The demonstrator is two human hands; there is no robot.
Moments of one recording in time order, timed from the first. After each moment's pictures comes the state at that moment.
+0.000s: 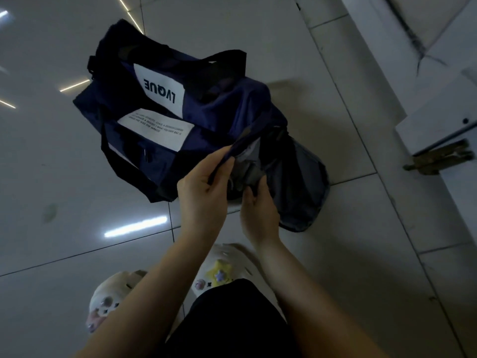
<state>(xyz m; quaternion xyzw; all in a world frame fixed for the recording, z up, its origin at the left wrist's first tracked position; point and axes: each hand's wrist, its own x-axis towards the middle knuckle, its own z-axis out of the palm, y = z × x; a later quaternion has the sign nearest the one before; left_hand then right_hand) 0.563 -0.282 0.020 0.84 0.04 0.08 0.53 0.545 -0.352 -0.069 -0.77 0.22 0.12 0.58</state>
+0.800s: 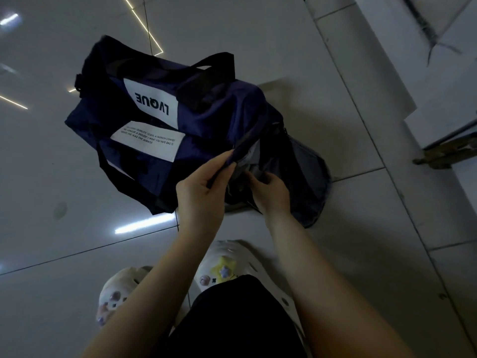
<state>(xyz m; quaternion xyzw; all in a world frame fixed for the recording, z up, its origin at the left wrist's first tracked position) 0.557 -0.273 0.017 0.85 0.04 0.07 0.52 0.574 -0.369 -0.082 -0.71 0.28 0.19 0.62</state>
